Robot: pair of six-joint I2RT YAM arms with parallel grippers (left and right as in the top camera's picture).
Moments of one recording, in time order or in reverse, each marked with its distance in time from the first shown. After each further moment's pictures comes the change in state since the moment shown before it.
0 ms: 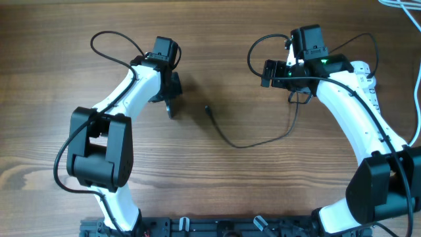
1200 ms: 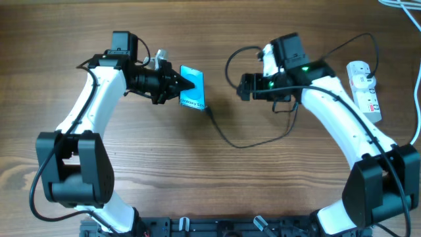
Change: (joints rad) left arm 0.198 -0.148 -0.012 -0.135 1.137 -0.064; right arm 0.117 0.000 -0.043 0.011 -0.214 -0.061
